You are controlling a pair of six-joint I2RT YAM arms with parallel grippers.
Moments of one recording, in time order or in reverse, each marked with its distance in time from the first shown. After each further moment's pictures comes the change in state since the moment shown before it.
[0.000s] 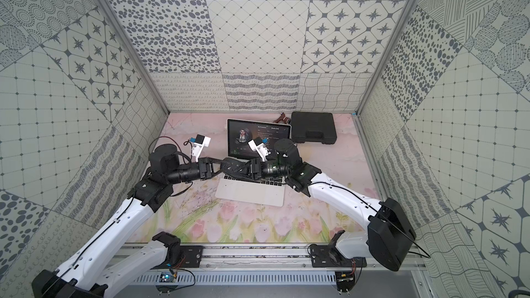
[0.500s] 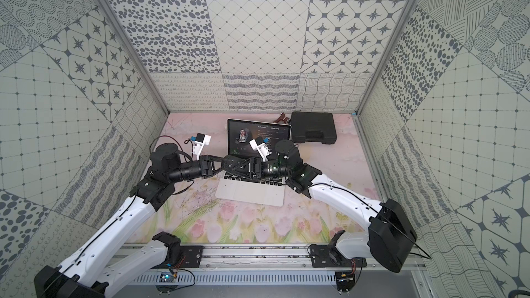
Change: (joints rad) left arm 0.000 0.023 -0.005 0.046 -0.014 -0.050; right arm -0.006 -0.016 -0.023 0.027 0.030 0.000
